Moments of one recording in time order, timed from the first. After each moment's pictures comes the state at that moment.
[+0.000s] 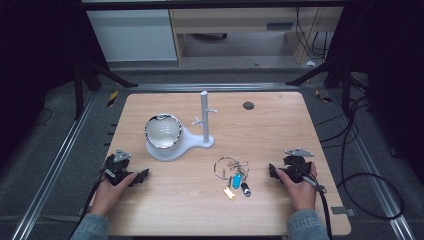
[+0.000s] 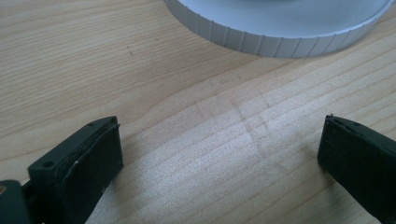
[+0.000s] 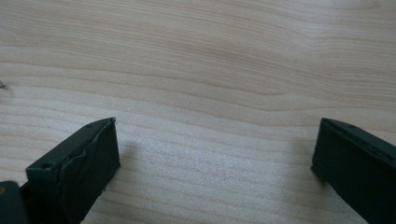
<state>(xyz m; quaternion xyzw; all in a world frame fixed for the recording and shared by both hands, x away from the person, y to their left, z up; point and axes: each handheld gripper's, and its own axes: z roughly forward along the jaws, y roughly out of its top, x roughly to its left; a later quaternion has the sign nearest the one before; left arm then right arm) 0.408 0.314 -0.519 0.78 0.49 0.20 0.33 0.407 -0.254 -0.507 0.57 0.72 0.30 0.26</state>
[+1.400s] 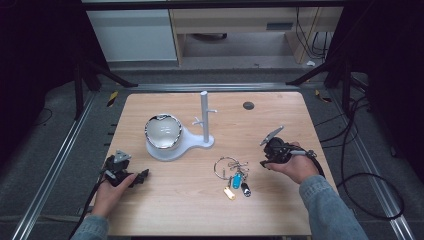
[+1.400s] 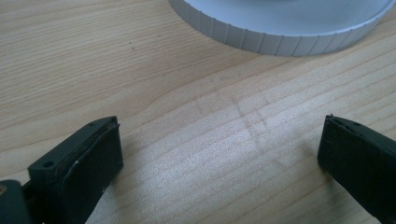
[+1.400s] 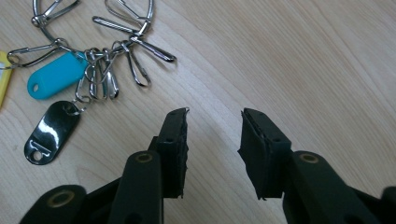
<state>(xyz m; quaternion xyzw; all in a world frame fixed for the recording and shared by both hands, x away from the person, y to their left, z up) 0.404 0.313 -0.519 0.78 0.50 0.21 0.33 0.442 -0.201 -0.437 0.33 0.92 0.18 0.11</state>
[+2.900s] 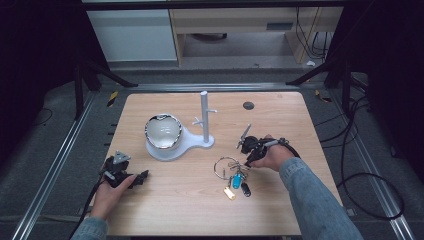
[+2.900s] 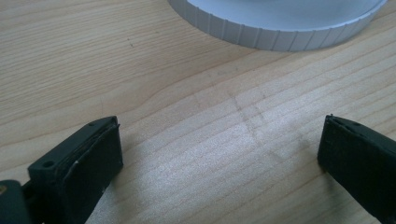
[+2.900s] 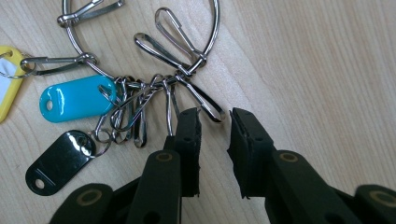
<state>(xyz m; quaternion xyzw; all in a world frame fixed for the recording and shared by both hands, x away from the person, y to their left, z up) 0.402 0.314 -0.519 0.78 0.49 0.21 0.33 0.474 -0.142 -0.456 0.21 0.97 0.11 0.06</state>
